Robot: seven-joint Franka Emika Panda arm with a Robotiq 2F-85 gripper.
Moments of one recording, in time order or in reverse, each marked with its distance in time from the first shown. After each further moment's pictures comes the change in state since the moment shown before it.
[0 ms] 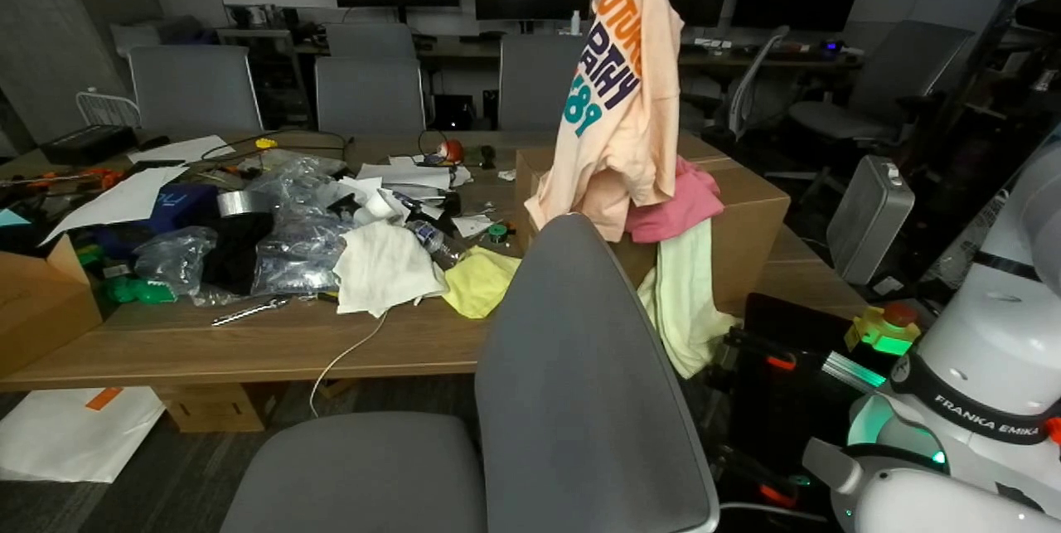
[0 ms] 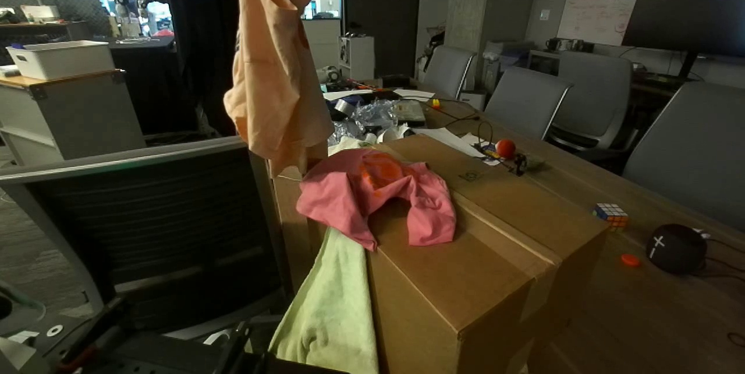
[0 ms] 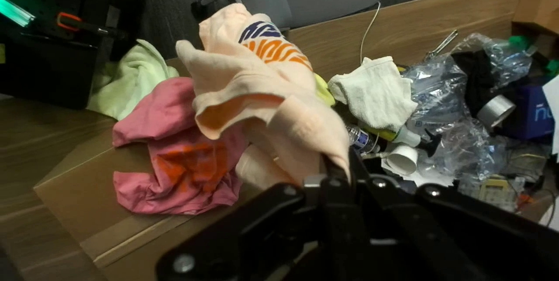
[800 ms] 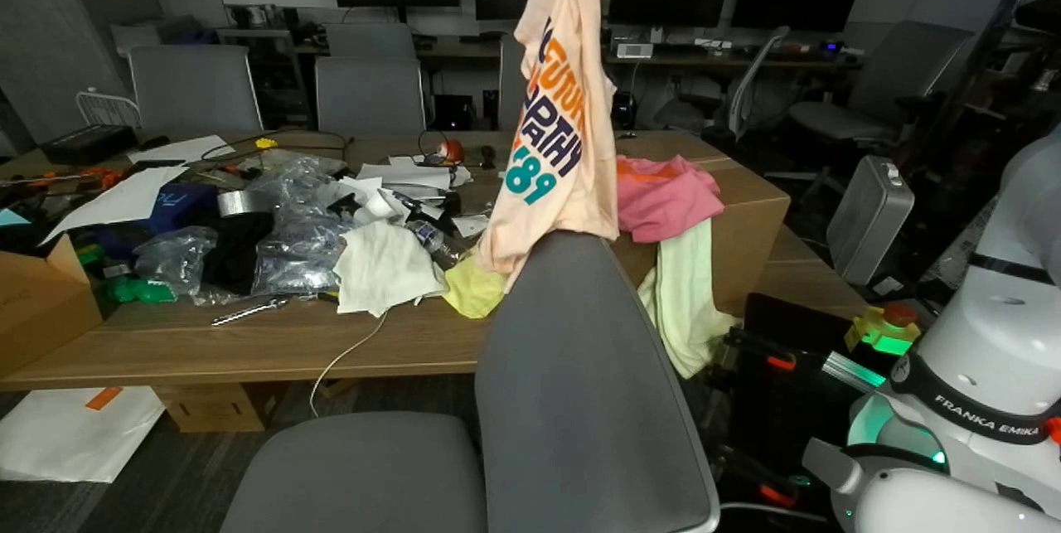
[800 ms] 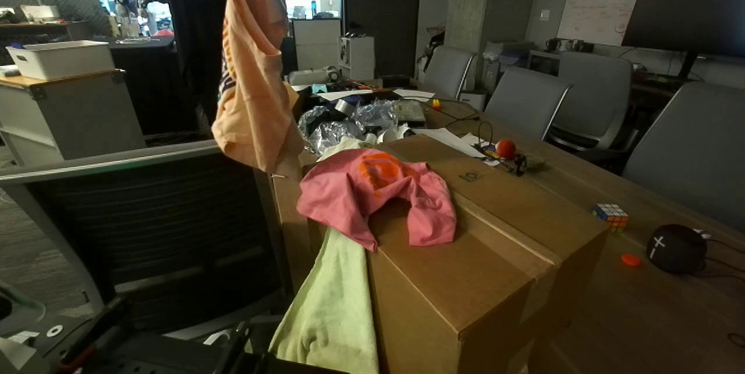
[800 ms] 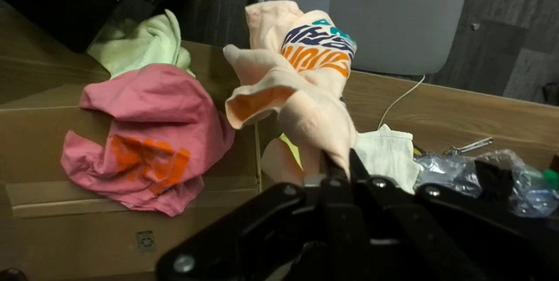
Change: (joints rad) arm 0.139 0.158 0.079 0.024 -0.100 -0.008 -0.203
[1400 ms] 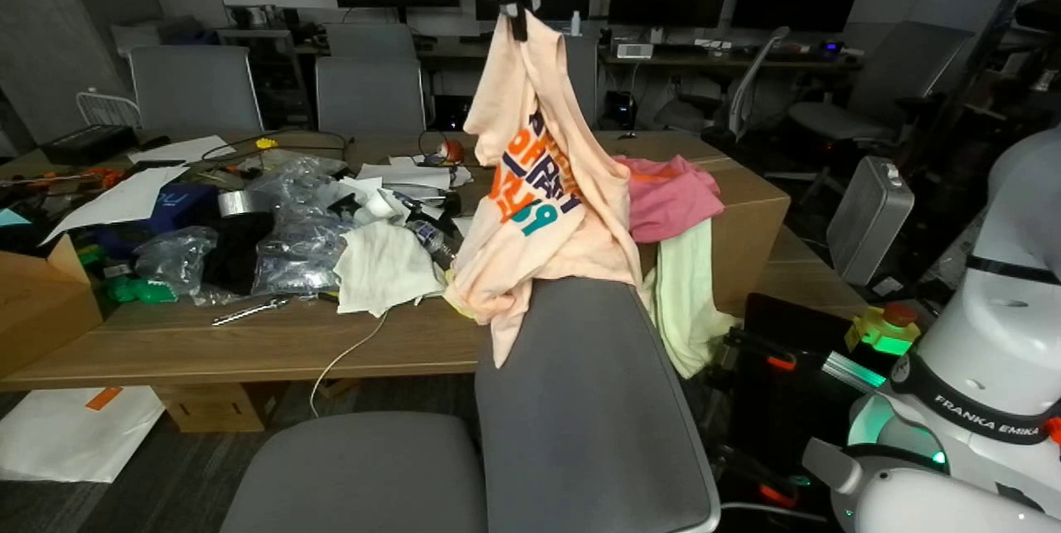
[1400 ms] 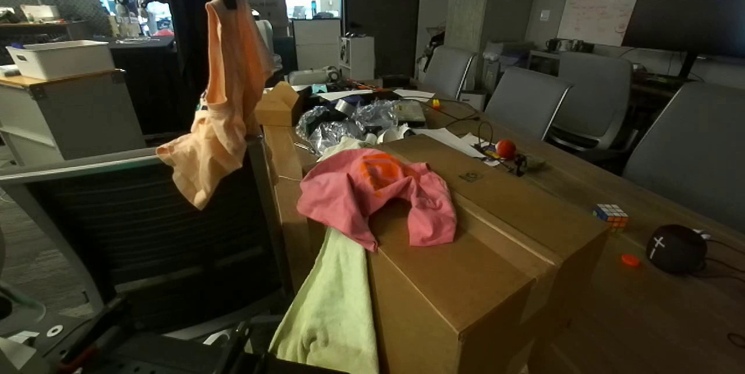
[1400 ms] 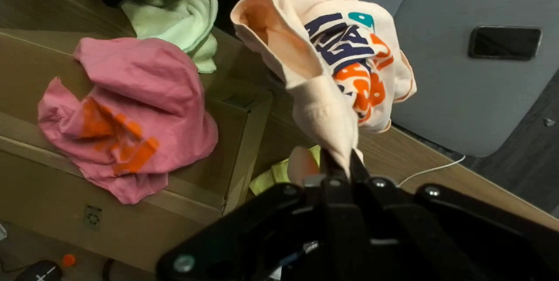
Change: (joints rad) arm 0.113 0.197 0.071 0.017 -0.144 -0.009 -0.149
